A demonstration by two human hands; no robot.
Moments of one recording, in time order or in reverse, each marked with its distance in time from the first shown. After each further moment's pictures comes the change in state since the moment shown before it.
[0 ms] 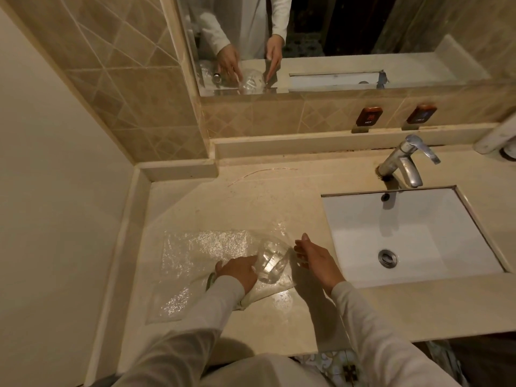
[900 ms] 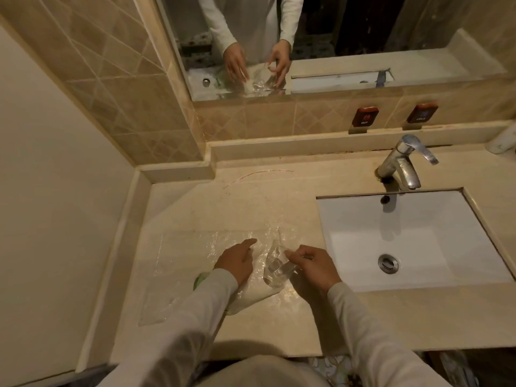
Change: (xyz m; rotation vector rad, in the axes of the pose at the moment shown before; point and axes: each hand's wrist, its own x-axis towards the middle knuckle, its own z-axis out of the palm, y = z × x) left_hand -0.009 0.034 -0.005 -0.332 0.197 0.071; right_hand 0.008 0.014 -0.033 0.053 -0.029 -0.059
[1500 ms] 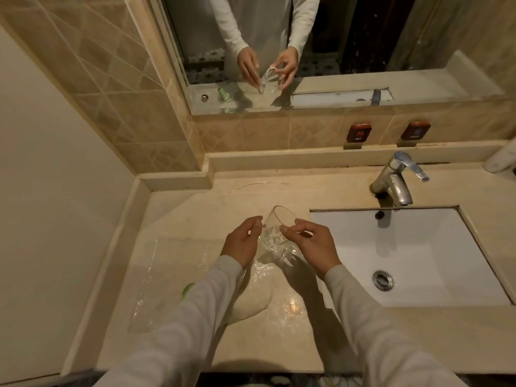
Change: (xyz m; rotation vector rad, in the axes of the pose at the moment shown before) left_hand 0.010 0.079 -0.011 -0.537 0.202 0.050; right_hand 0.020 -0.068 -0.031 0.102 0.040 -0.248
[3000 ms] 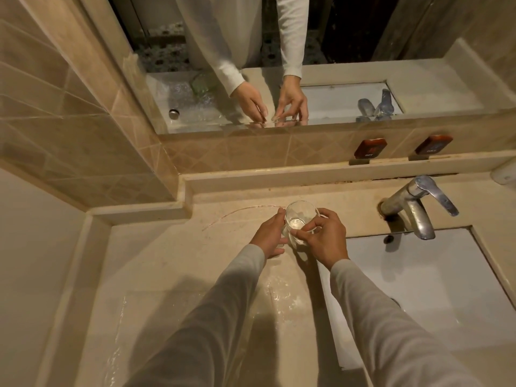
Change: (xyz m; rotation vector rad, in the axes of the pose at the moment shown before) left_hand 0.175 0.036 0.056 -0.221 -0.358 -0.381; right_hand 0.155 -0.009 -0.004 -0.513 0.250 -0.038
